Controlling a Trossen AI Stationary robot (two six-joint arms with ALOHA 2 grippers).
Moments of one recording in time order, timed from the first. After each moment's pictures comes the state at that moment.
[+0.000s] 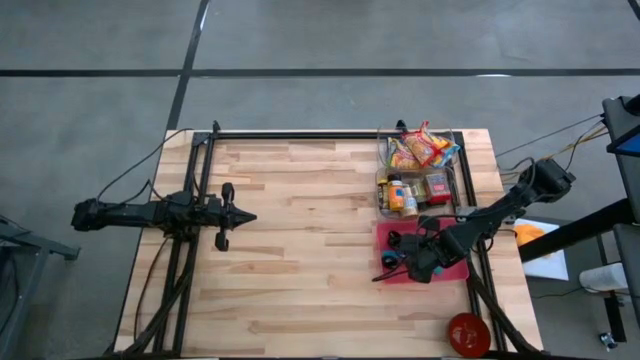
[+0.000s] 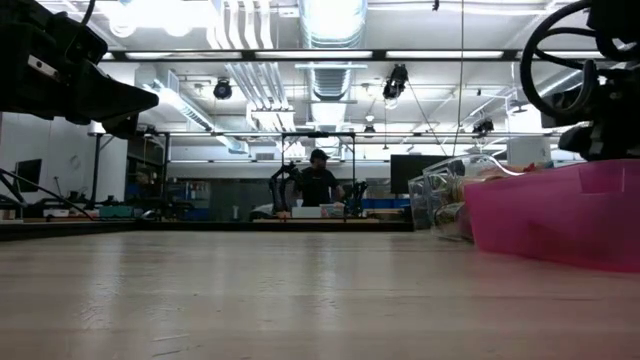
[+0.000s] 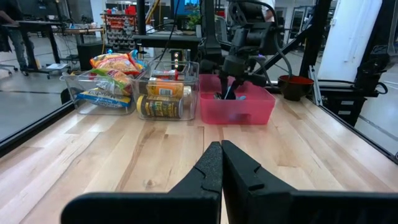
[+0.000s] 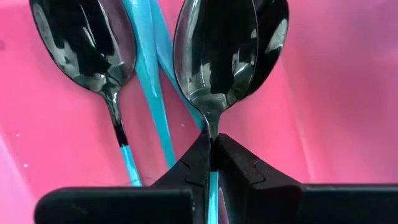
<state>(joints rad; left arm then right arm) -0.02 0.10 0.01 0.00 -0.03 -0.03 0.55 1.35 0.63 -0.77 0.31 0.81</state>
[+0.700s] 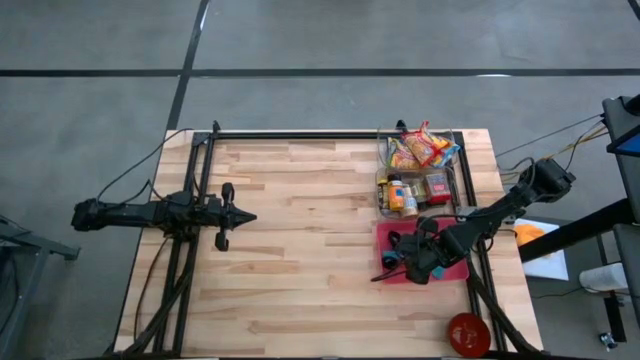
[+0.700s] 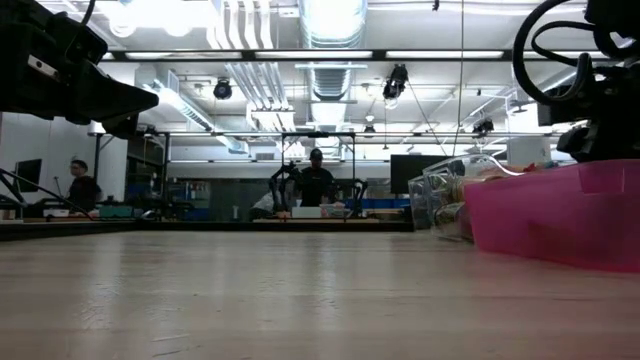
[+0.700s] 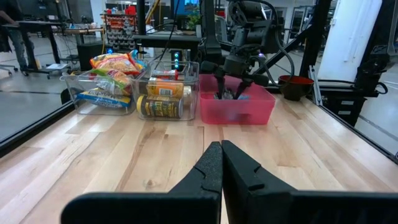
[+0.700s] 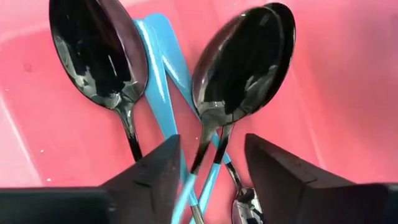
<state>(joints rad) -0.02 0.10 0.01 0.00 -0.03 -0.03 0.55 1.35 0.62 -0.72 0.31 0.83</state>
